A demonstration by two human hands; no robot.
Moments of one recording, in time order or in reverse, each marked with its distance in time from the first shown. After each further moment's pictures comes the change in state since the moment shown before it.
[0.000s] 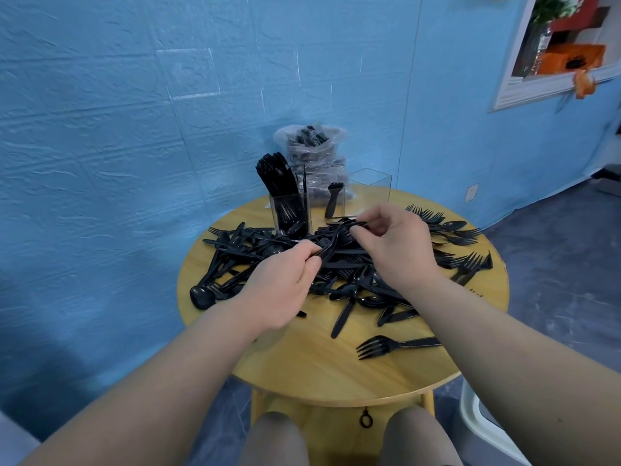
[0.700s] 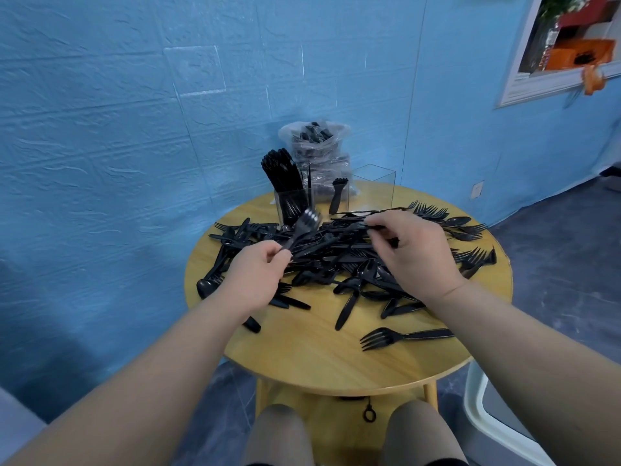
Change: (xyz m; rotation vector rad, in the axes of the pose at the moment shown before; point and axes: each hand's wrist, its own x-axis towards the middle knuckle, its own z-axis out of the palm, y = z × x) left_hand -0.004 -0.026 -0.005 -0.277 0.197 -0.342; right_hand -0.014 0.015 -0.013 -0.243 0.030 -0.436
